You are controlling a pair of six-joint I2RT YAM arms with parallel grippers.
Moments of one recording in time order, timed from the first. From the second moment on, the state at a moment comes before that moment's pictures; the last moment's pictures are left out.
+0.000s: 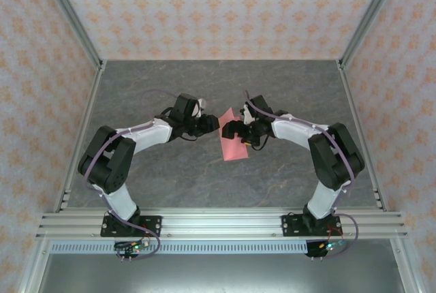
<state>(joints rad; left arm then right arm) -0.44 1.72 0.99 -0.07 0.42 -0.77 0.49 1.75 1.04 -0.36 -0.47 0.61</state>
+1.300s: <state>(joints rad) -0.65 1.14 0.75 -0.23 0.08 -0.37 0.41 1.80 1.30 -0.59 -0.54 0.61</state>
